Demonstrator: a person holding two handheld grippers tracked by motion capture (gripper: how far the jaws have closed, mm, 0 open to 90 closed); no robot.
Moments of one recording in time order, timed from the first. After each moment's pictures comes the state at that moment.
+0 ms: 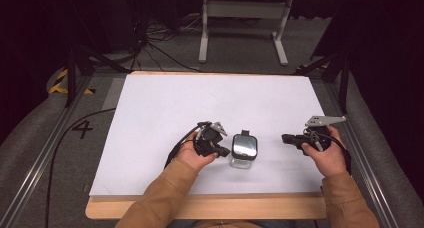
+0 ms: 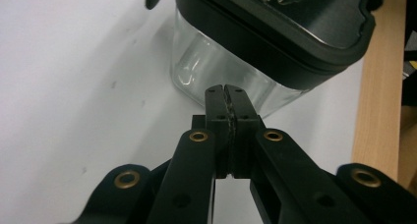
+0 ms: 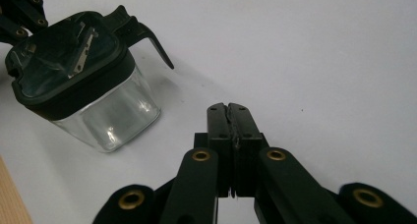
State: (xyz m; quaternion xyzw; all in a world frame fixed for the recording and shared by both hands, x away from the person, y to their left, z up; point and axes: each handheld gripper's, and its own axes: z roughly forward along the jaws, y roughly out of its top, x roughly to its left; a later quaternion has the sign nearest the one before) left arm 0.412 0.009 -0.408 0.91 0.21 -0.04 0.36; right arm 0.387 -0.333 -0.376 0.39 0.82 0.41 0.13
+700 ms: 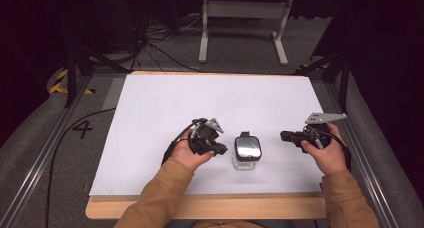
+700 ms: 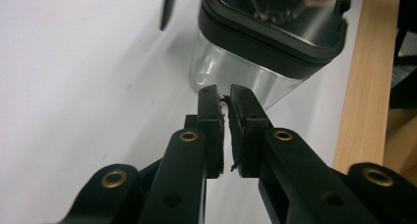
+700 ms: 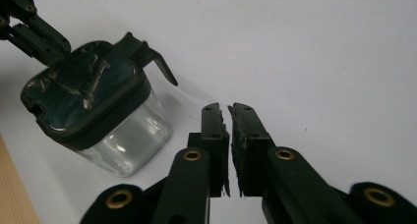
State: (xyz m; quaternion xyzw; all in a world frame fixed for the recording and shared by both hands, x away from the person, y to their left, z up) left arm 0.403 0.035 -0.377 0.90 0.23 -0.01 0.37; right arm 0.390 -0.327 -0.363 0.37 0.82 0.42 0.13
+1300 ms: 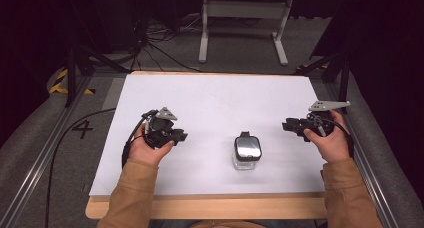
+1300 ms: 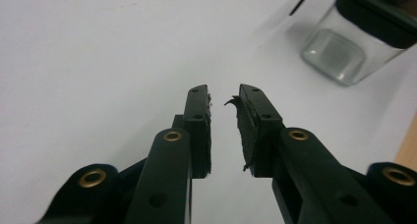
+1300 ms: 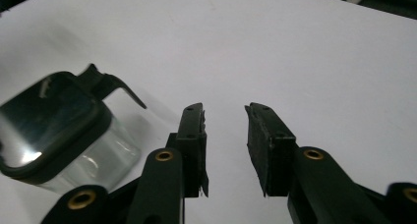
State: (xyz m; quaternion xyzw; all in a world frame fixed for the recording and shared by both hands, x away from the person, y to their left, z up) left arm 0.404 0.136 -0.364 0.86 0.35 0.08 0.37; right arm 0.416 -0.339 -0.351 0.38 0.81 0.41 0.15
